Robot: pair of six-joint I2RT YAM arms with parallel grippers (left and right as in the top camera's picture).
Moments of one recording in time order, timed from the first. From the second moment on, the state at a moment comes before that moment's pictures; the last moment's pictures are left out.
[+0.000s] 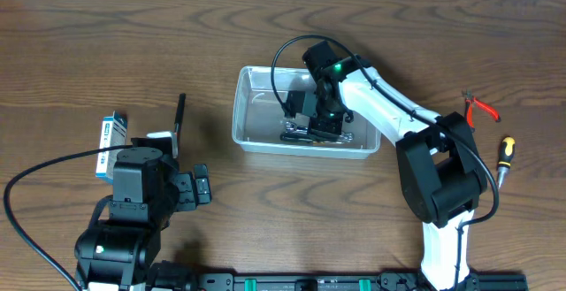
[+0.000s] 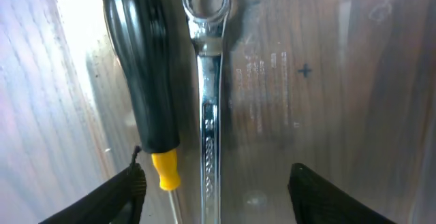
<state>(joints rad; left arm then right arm) -0.12 0.72 0.80 -1.00 -0.03 -0.20 0.49 2.12 1.57 -0.95 -0.15 -0.84</state>
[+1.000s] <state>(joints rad) -0.12 0.72 0.80 -1.00 -0.03 -0.20 -0.36 1.88 1.68 -1.21 -0.02 -0.12</state>
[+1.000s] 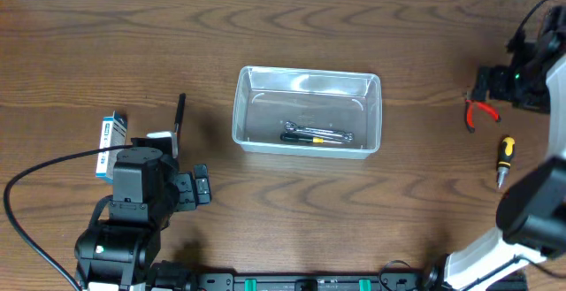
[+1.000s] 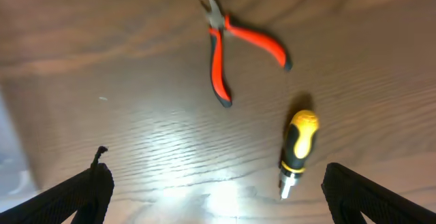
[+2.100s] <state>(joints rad) -0.12 0.72 0.80 -1.00 -0.03 -0.20 -0.35 2.16 1.55 -0.93 -0.04 -0.21</state>
